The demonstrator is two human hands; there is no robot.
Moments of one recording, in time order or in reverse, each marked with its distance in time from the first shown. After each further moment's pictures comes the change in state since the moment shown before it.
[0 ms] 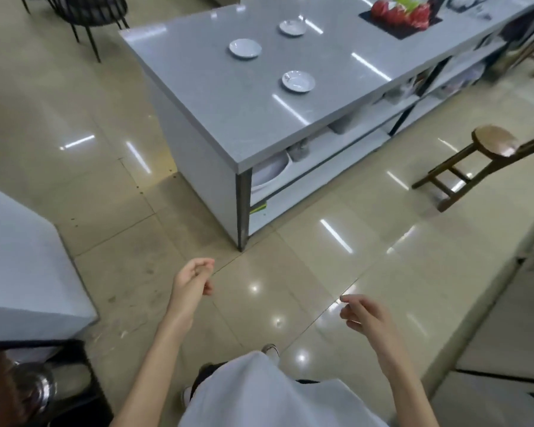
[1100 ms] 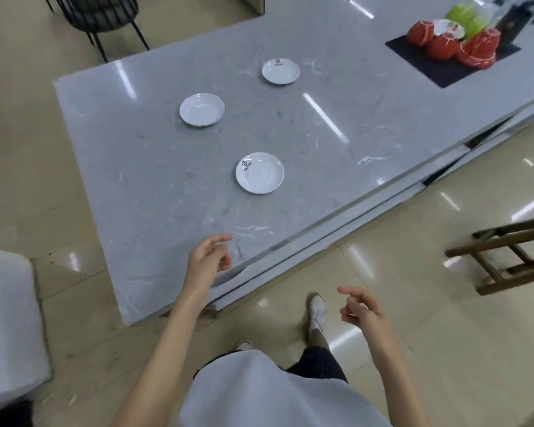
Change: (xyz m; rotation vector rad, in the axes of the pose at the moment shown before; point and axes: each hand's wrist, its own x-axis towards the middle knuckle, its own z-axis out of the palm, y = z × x) left_hand 0.379 0.264 0.346 -0.061 0.068 0.024; right_hand 0.513 -0.264 -0.135 0.026 -0.140 -0.050
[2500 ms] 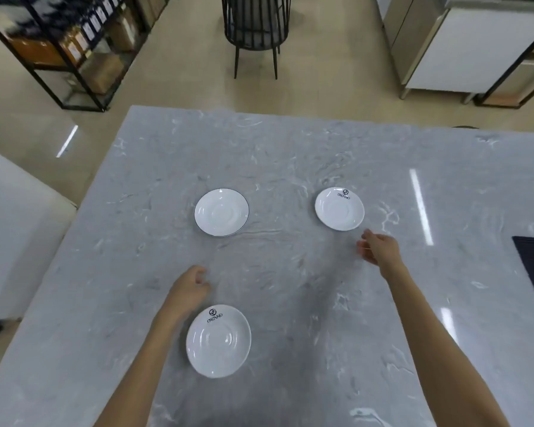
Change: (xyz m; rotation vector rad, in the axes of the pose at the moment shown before) left_hand 0.304 0.120 0.073 0.259 0.448 -0.378; right_hand 0.587 -0.397 0.123 -0.354 -0.282 -0.068
